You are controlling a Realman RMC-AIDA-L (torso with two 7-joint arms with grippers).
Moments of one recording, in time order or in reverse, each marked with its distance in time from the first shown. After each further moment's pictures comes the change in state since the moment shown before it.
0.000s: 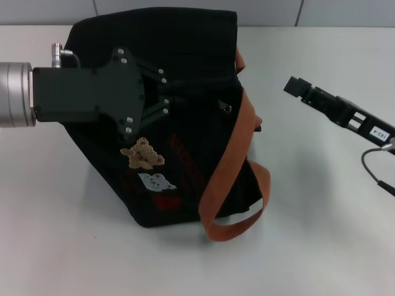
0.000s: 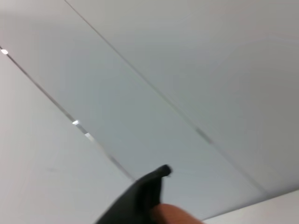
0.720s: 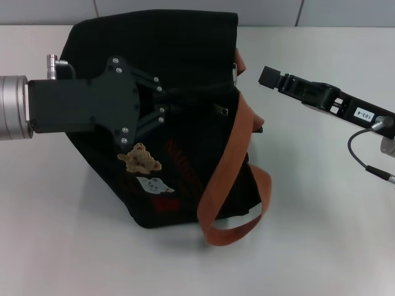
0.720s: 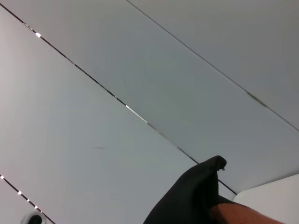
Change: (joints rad) left arm 0.026 0.001 0.001 -0.050 -0.033 0.009 0.105; right arm 0.096 -0.004 -0.101 -0.046 0.003 -0.071 0.220
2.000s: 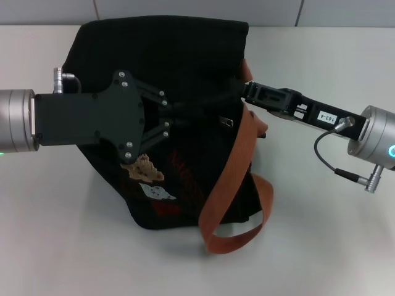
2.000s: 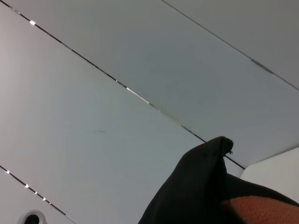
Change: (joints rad) left arm 0.004 0.000 0.021 -0.056 -0.013 0.017 0.070; right arm 0.061 0.010 -0.043 0.095 -0.005 0.076 0.017
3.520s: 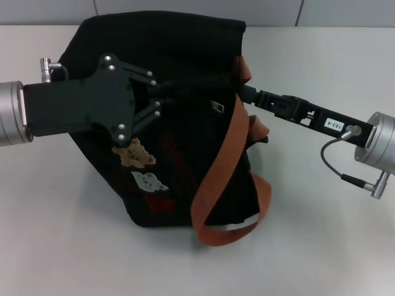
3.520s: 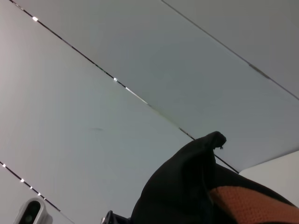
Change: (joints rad) left arm 0.004 0.003 -0.041 -0.051 -0.061 -0.024 0.017; right arm -0.029 -0.003 -0.011 -0.011 0.006 -0.011 -0.059
